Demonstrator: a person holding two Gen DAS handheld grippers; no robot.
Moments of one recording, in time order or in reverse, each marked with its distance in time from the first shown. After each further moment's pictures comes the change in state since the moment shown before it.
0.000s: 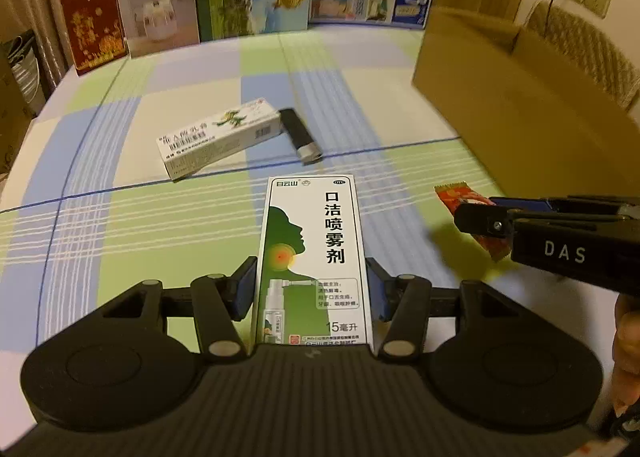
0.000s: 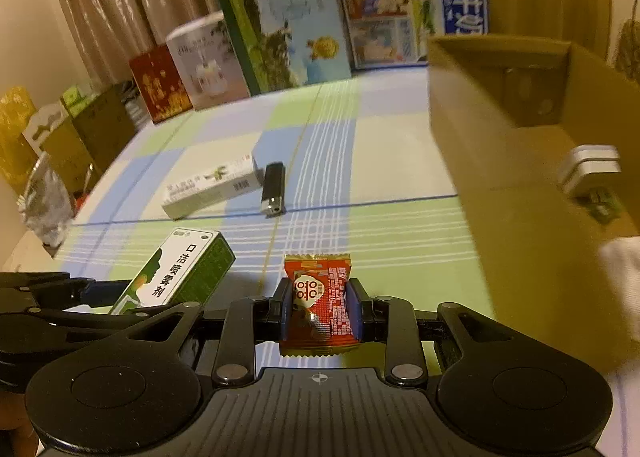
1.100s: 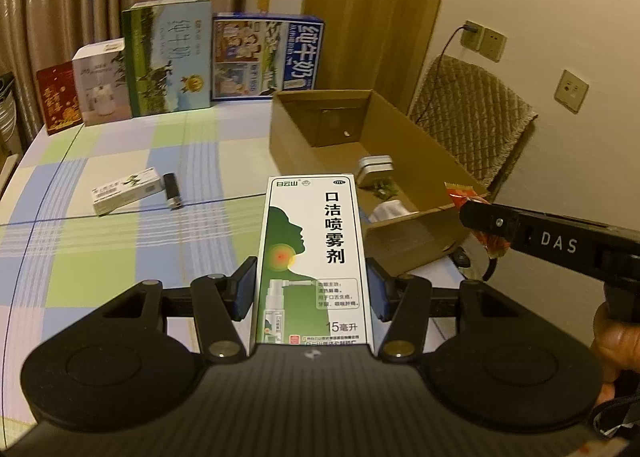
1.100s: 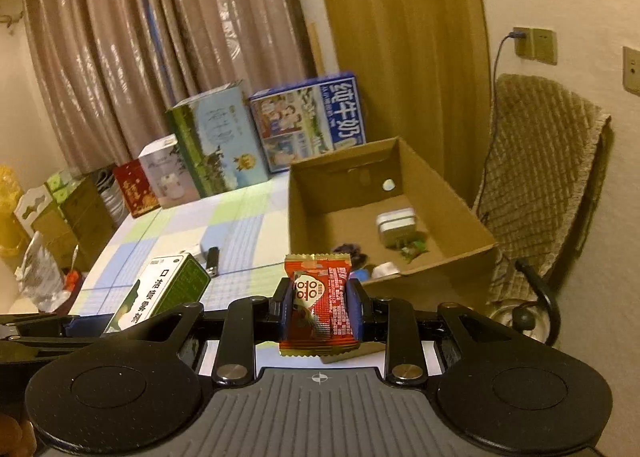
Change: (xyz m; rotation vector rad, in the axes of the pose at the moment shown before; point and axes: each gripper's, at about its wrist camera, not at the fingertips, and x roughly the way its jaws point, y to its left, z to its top) left arm -0.155 -0.170 -0.021 0.015 -0.162 -0.120; right arm -0.228 -0.082 -0.024 0.094 -0.234 -0.110
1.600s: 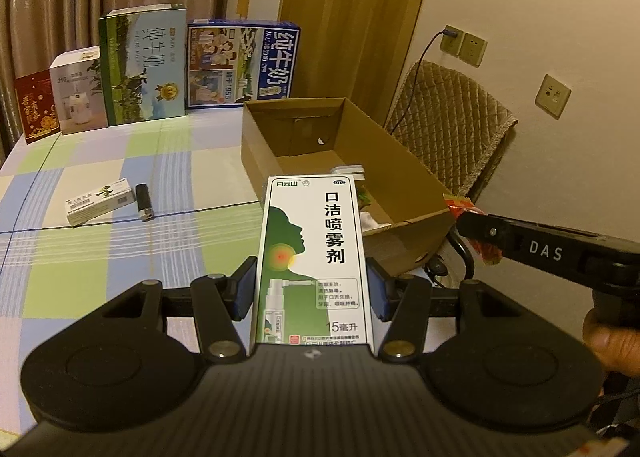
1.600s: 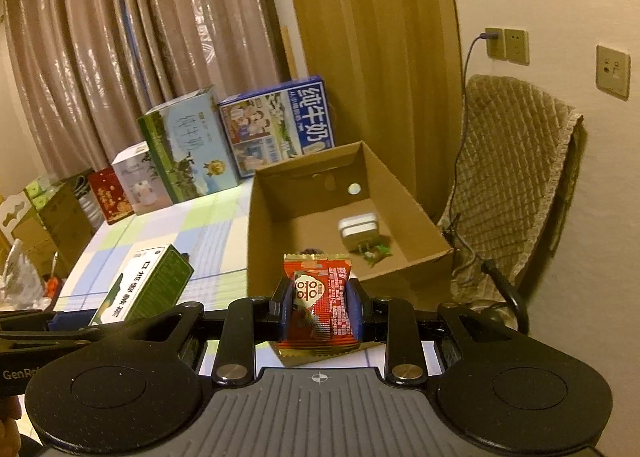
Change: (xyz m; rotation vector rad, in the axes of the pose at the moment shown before) left arm 0.007 -0.020 0.011 0.004 -0.011 -0.054; right arm -0.007 -0.028 0.007 0.013 -0.002 -0.065
